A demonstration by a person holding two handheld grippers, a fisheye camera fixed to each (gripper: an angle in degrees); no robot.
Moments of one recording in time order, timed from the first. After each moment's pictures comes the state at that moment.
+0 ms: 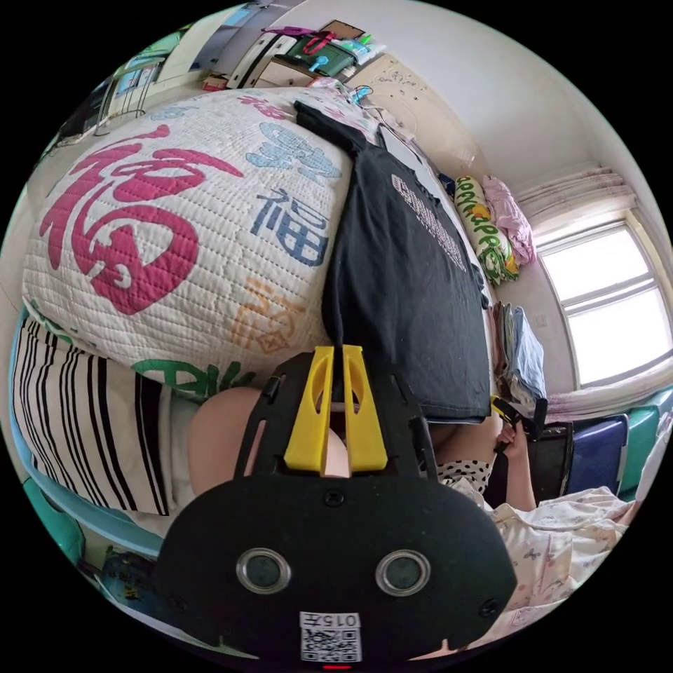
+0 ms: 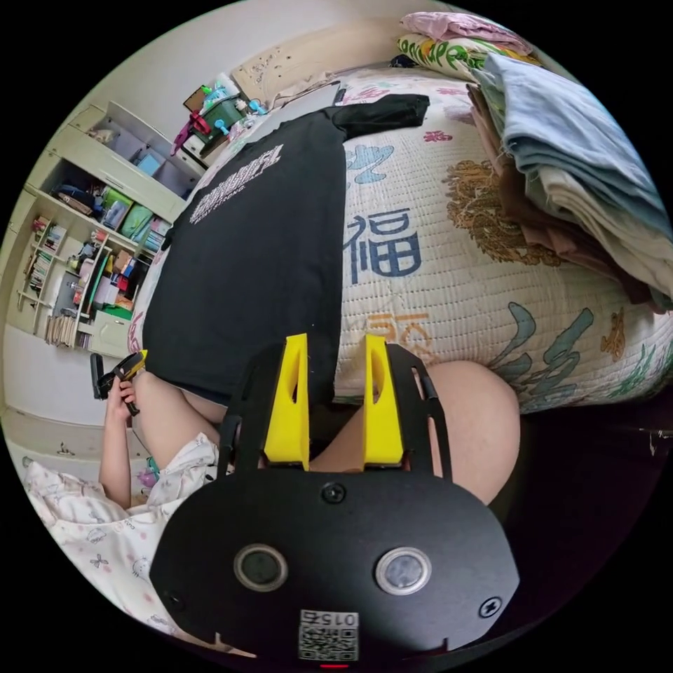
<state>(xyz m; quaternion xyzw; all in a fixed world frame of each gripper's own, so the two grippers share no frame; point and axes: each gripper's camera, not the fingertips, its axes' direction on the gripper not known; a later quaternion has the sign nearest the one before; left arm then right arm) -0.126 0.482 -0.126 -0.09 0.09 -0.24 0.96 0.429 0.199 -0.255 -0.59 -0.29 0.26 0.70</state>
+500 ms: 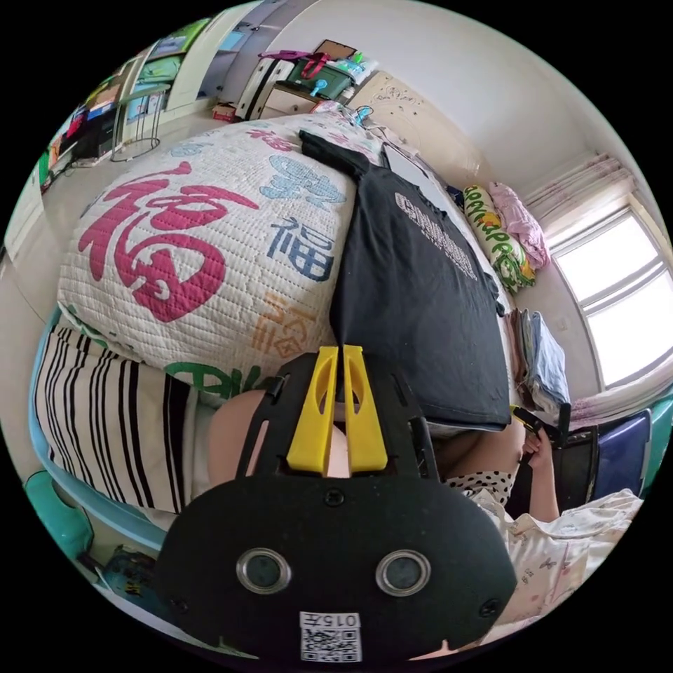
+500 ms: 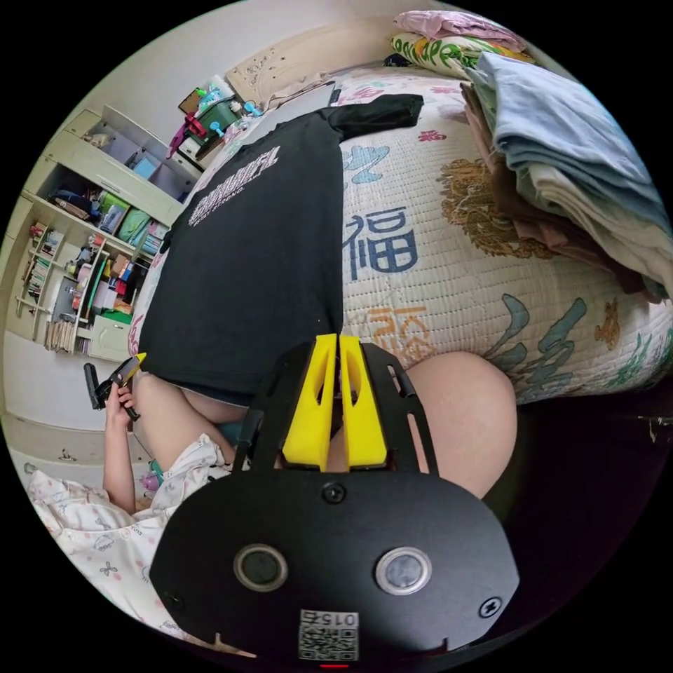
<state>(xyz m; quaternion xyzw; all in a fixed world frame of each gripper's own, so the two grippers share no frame) -0.097 0.468 -0.154 -0.07 0.02 -0.22 0.97 0.438 0.185 -0.259 -0.59 -0.29 0.26 0.71</state>
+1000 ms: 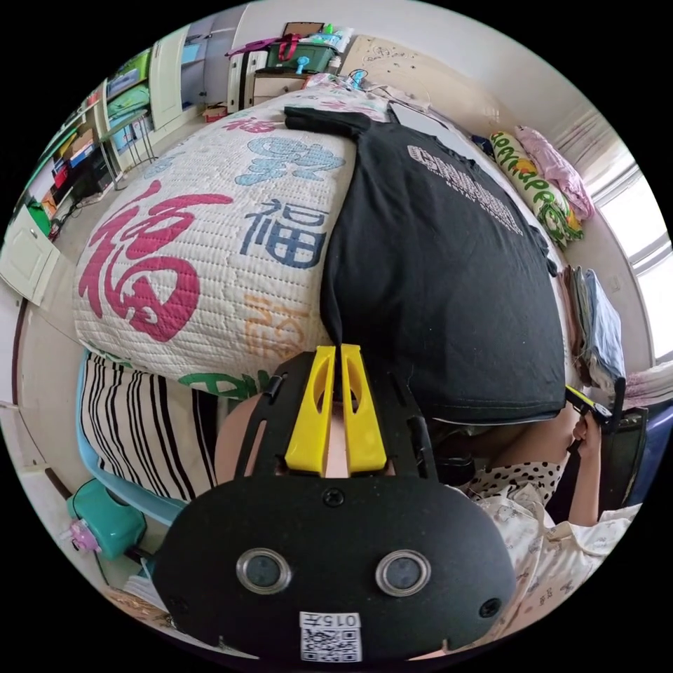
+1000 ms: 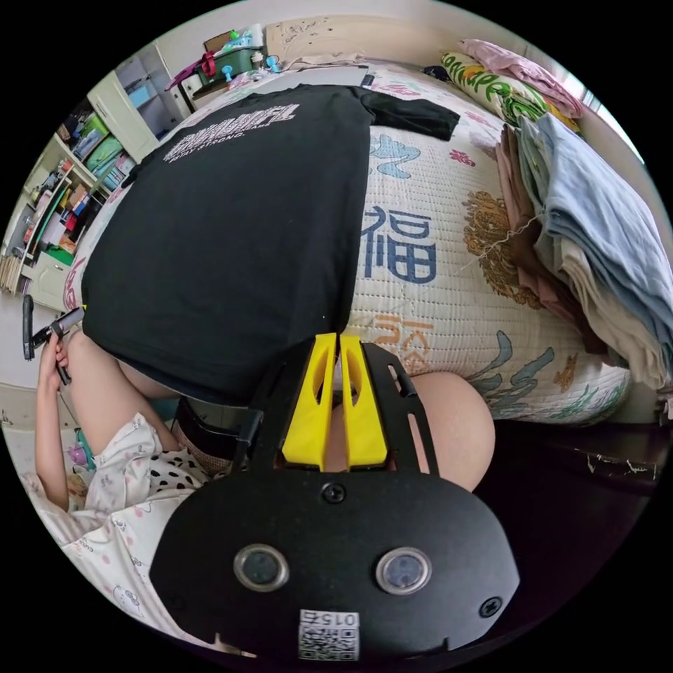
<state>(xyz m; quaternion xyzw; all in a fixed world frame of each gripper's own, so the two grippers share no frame) -0.048 0.426 -0.110 -0.15 -0.07 -0.17 0.97 0.374 0.167 -0.250 -0.62 -0.24 0.11 0.74</state>
